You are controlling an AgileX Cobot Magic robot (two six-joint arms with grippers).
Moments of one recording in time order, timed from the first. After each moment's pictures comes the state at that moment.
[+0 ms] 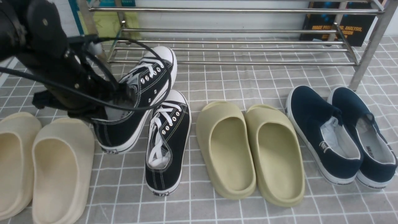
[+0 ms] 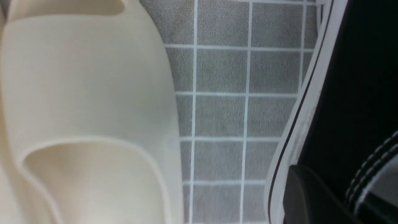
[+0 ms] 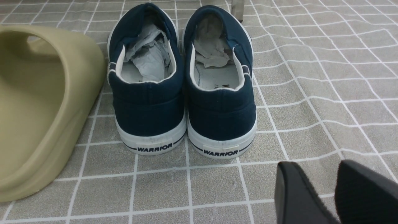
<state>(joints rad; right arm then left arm) -0.03 -0.01 0.02 -0.11 0.38 0.15 -0.20 1.58 -1.28 -0.06 0.96 -0.26</state>
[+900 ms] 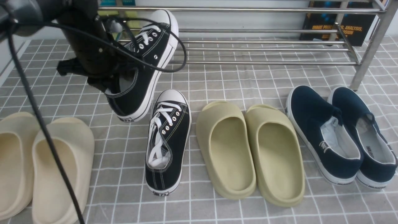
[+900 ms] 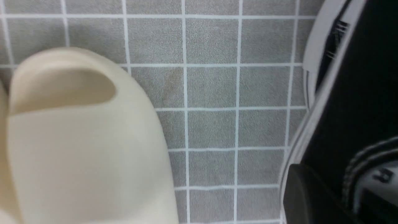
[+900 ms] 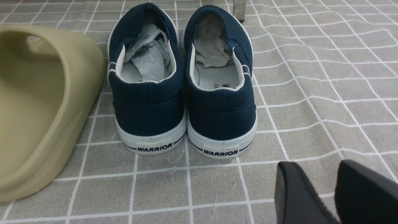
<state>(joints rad) -0.03 -0.01 0.02 -0.11 0.38 0.15 -0.20 1.86 -1.75 -0.04 1.25 -0.21</state>
